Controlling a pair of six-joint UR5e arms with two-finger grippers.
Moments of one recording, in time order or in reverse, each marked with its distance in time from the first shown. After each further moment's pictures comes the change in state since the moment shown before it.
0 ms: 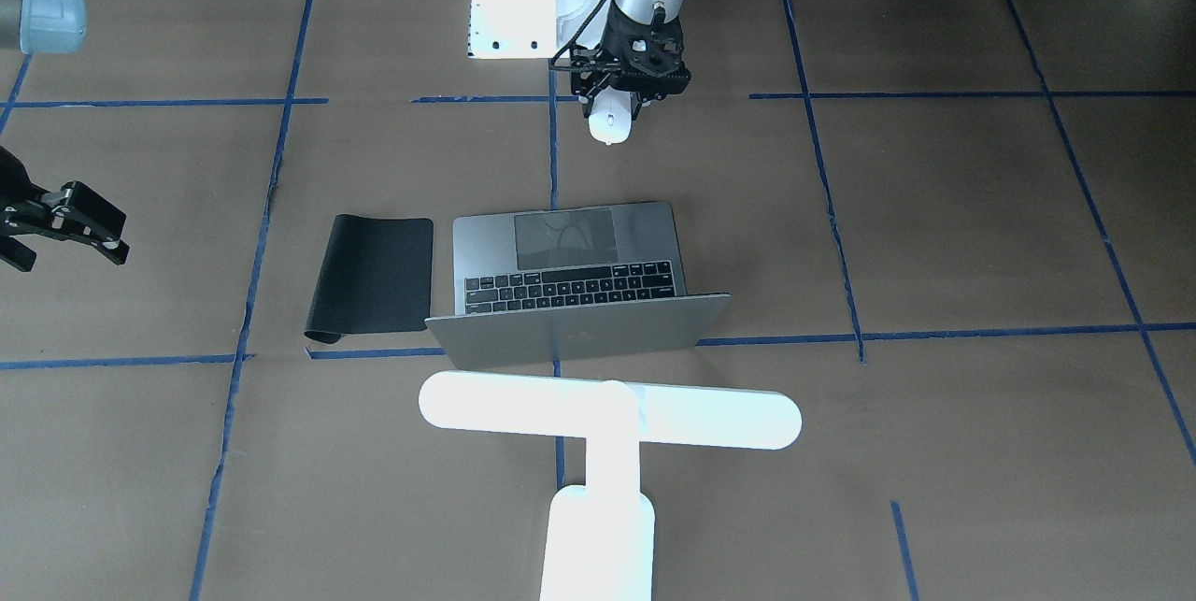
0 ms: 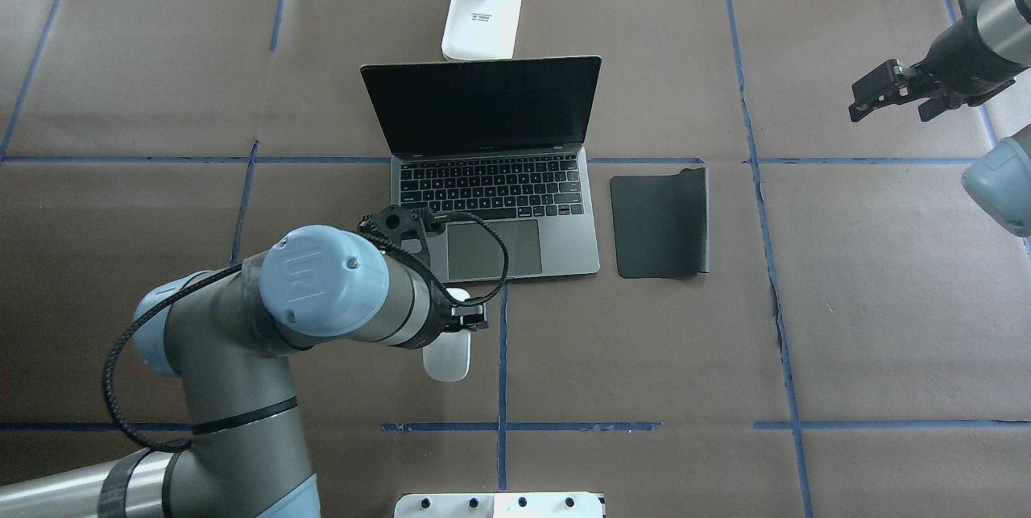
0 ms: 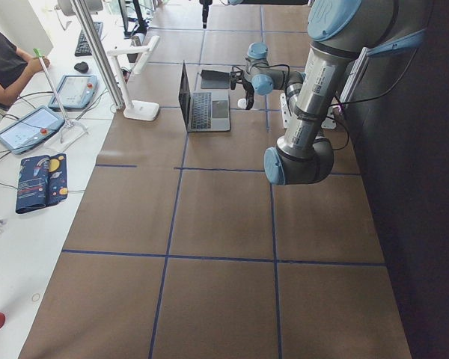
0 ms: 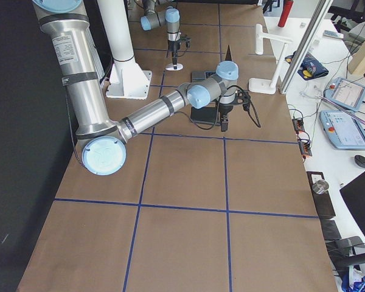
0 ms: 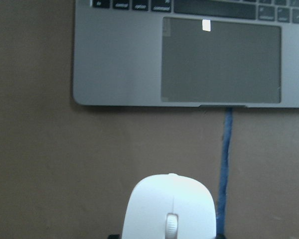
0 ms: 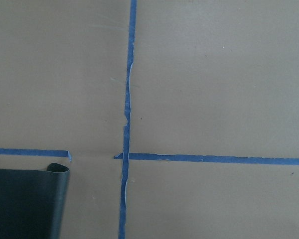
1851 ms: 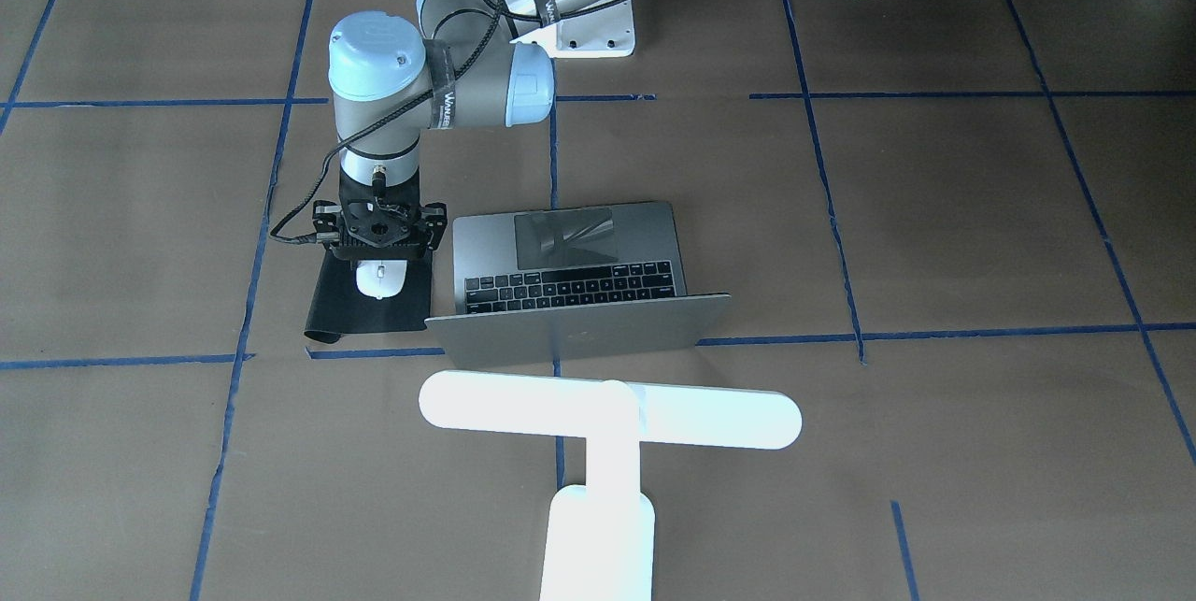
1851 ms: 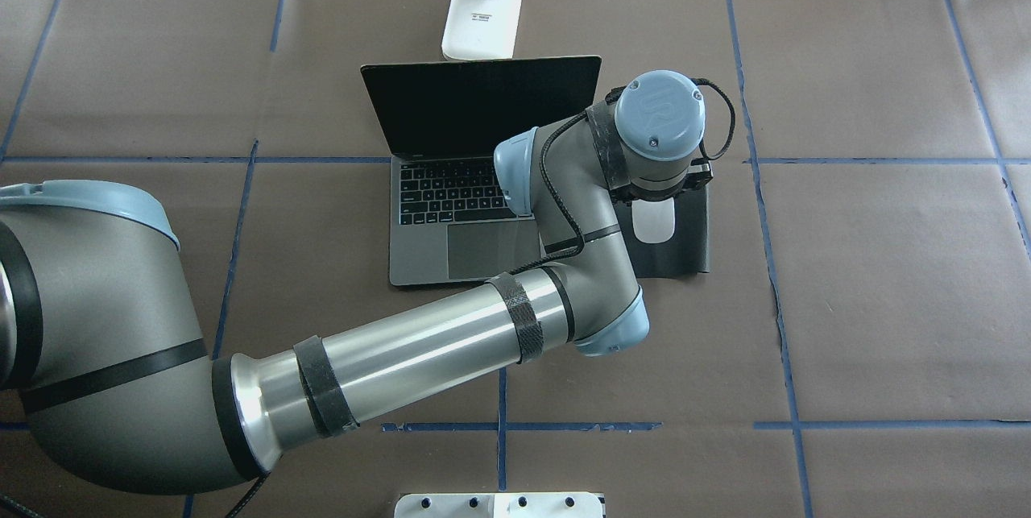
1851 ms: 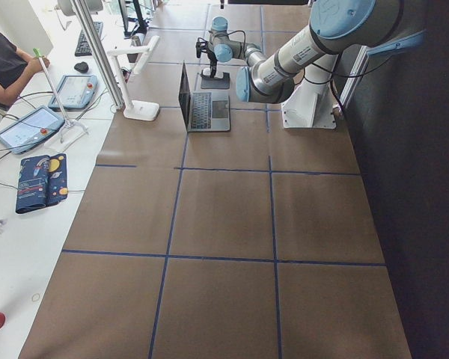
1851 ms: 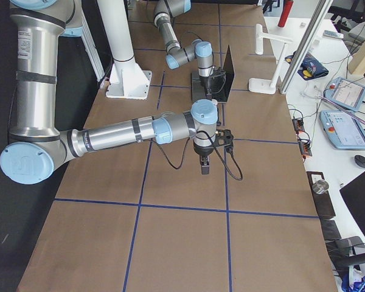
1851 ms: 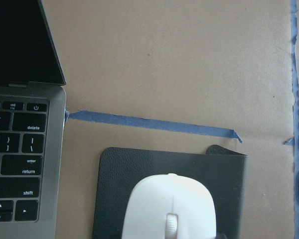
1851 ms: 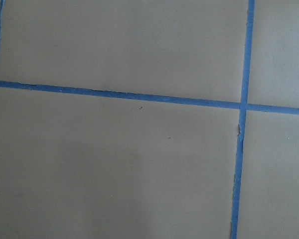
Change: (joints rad) left arm -0.087 -0.726 1.100 -0.408 0.004 0.002; right arm 0.233 -0.294 0.056 0.012 0.071 -0.352
